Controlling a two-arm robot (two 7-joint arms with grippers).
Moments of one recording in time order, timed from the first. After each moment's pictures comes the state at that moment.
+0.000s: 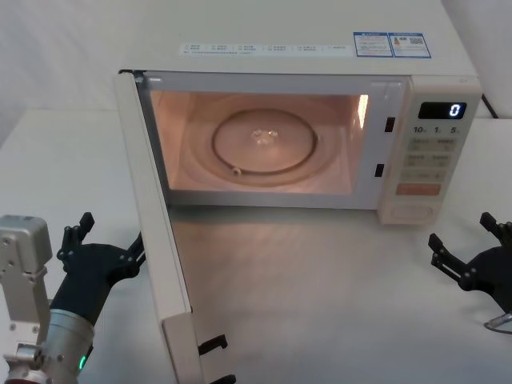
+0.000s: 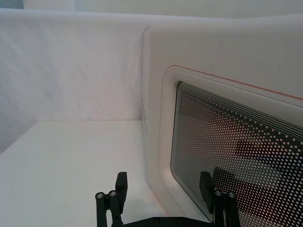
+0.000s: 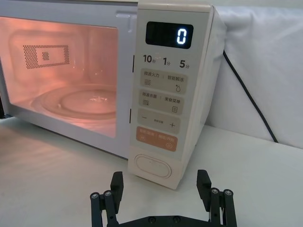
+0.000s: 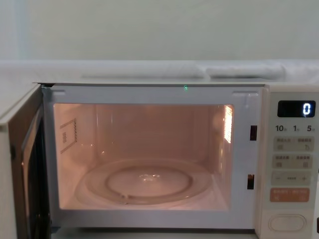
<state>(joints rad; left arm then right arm) 0.27 0.24 0.04 -1.85 -0.25 -0.02 -0.02 -0.14 0.31 -0.07 -1.64 0.20 -0.15 0.31</state>
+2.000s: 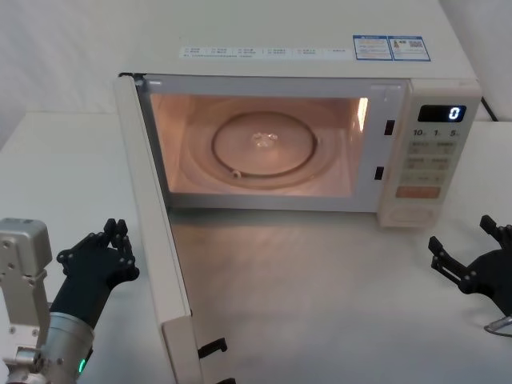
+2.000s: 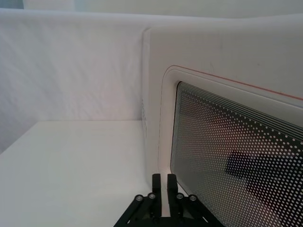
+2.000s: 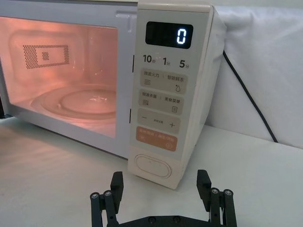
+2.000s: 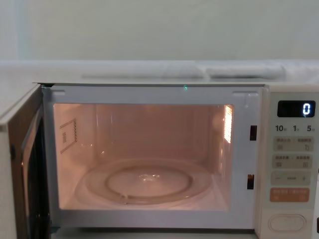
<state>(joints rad) 0.27 0.24 0.04 -1.85 -0.25 -0.02 -0.02 -0.14 0.31 -0.07 -1.64 0.20 -0.15 0.31</state>
